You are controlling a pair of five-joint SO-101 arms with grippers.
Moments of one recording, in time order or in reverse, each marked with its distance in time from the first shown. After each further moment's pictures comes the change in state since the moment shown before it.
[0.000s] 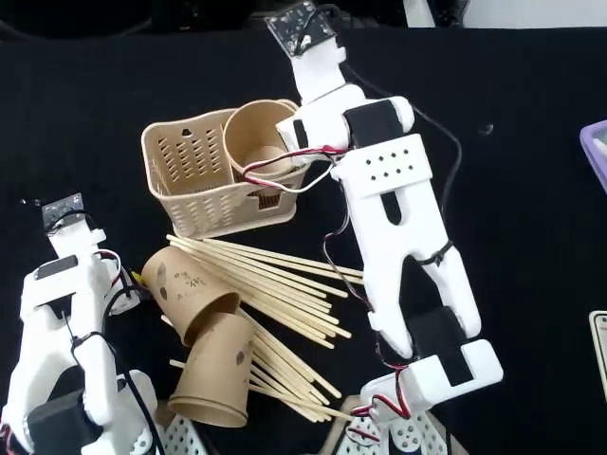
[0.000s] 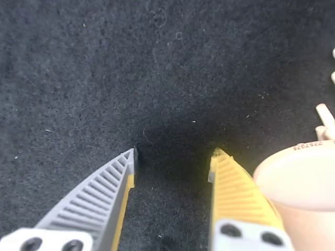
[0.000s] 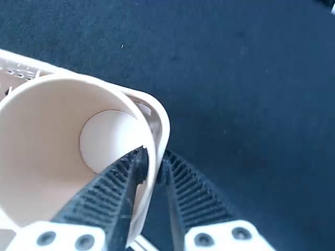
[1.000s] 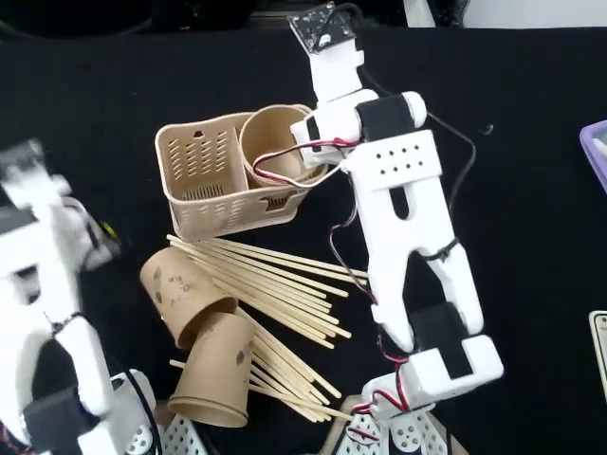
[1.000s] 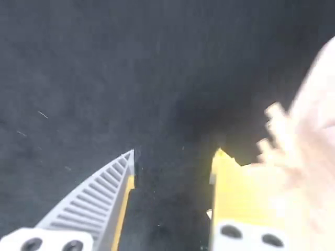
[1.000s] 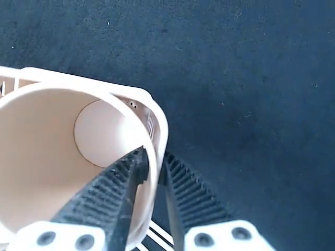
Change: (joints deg) left arm -3.1 1.1 -29.0 21.5 -0.4; right arm 2.6 2.3 -2.5 5.3 -1.8
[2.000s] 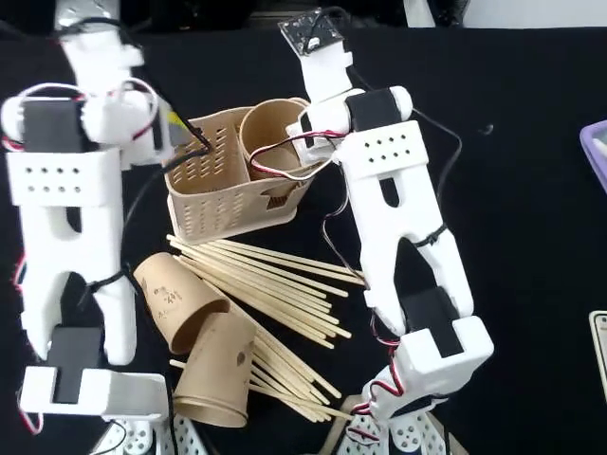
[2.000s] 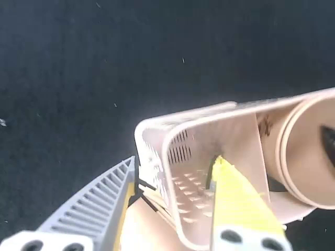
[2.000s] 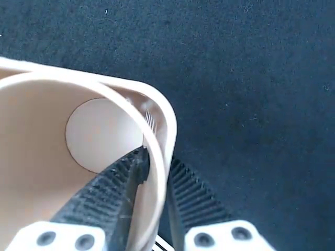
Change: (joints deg) left arm 26.4 18.4 -64.6 29.4 6.0; right arm 0.0 4.8 -1.5 -1.1 2.3
